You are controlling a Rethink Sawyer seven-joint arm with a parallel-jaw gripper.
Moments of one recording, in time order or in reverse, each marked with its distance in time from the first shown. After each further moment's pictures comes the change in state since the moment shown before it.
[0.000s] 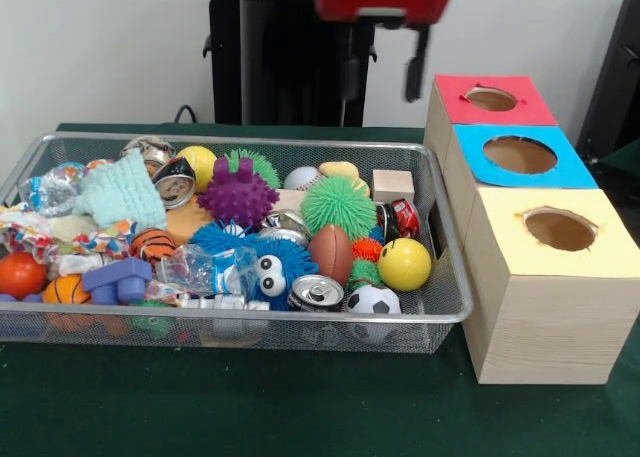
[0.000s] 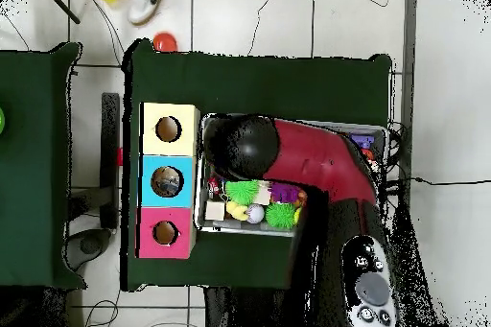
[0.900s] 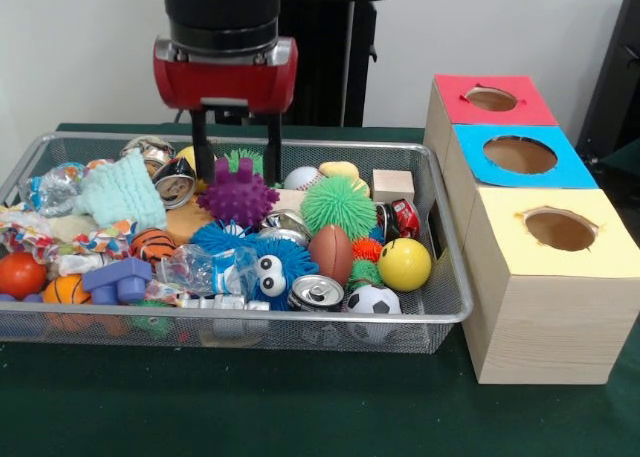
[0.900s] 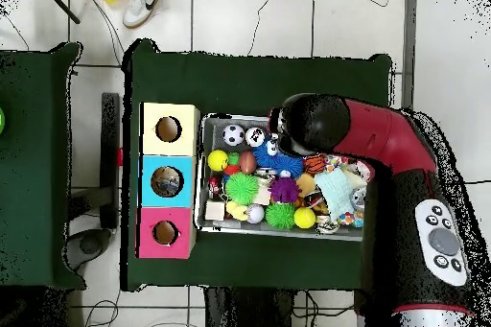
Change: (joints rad) arm -0.224 0.140 0.166 -0.147 -0.183 0.004 -0.023
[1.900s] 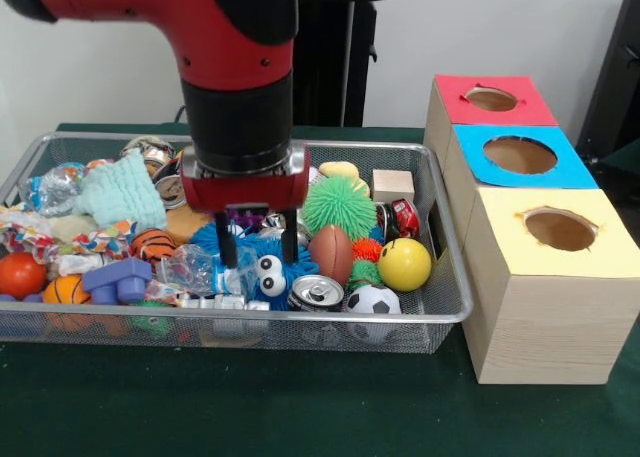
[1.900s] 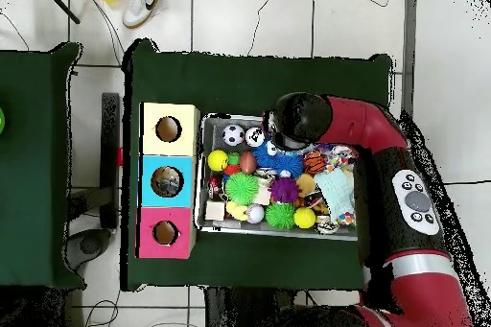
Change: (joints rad) arm -0.053 0.179 0.134 -0.097 -0.151 0.000 0.000
